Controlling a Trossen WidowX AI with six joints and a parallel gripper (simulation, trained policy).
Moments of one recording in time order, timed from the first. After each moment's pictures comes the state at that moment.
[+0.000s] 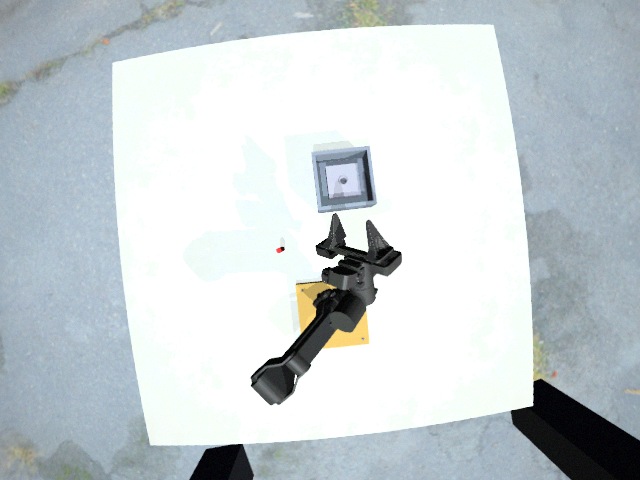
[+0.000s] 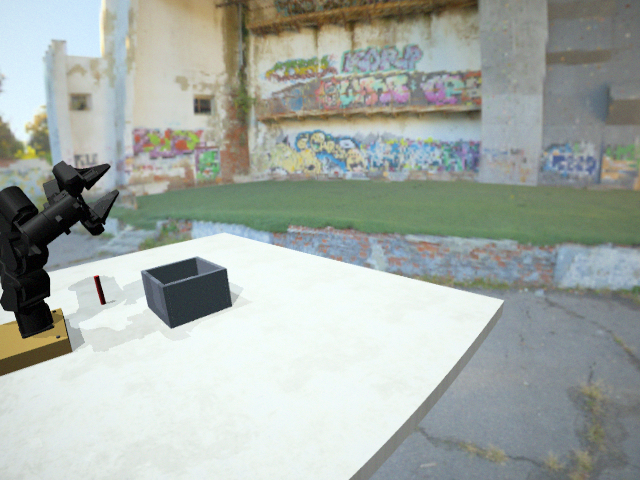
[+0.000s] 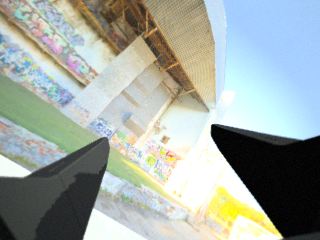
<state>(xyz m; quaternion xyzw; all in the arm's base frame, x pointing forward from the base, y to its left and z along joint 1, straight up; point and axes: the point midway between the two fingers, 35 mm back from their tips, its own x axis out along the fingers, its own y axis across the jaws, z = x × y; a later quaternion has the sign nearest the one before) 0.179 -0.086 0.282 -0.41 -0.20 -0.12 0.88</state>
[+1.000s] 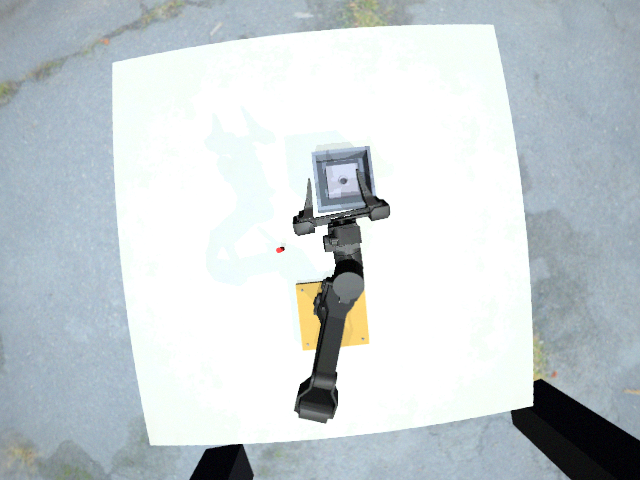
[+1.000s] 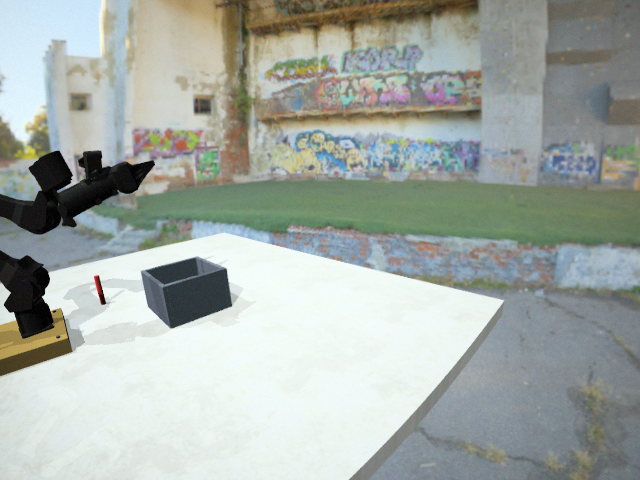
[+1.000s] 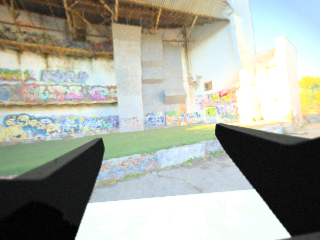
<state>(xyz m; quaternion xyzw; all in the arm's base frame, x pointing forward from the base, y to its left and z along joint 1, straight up) 0.262 -0.073 0.312 -0.02 -0.17 -0.03 0.98</state>
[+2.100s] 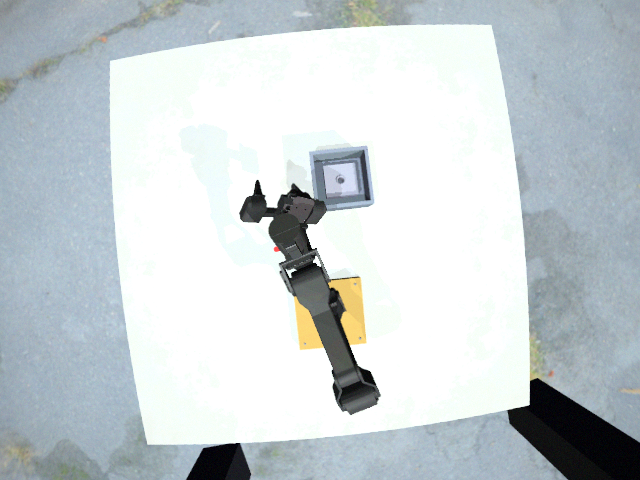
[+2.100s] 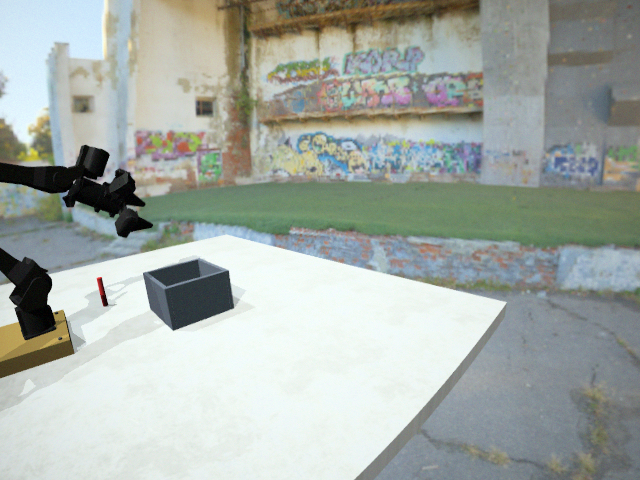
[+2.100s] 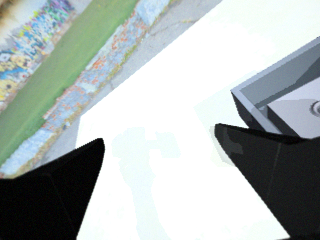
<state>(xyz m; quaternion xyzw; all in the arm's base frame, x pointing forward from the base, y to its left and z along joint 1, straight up) 0.301 0.038 0.214 0.31 0.24 -0.03 0.92</state>
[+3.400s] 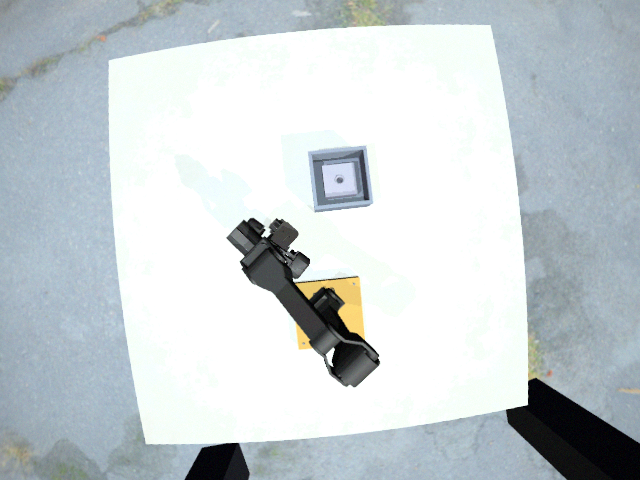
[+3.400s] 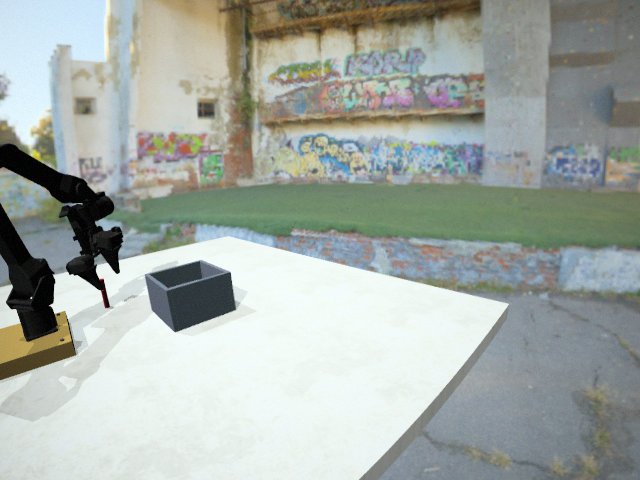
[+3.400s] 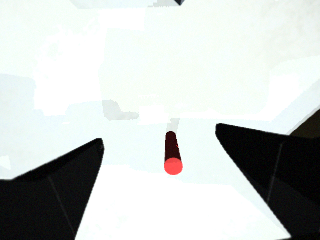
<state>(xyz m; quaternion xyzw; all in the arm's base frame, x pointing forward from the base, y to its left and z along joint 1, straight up) 0.197 0.087 0.076 0.33 0.55 -0.29 0.71</state>
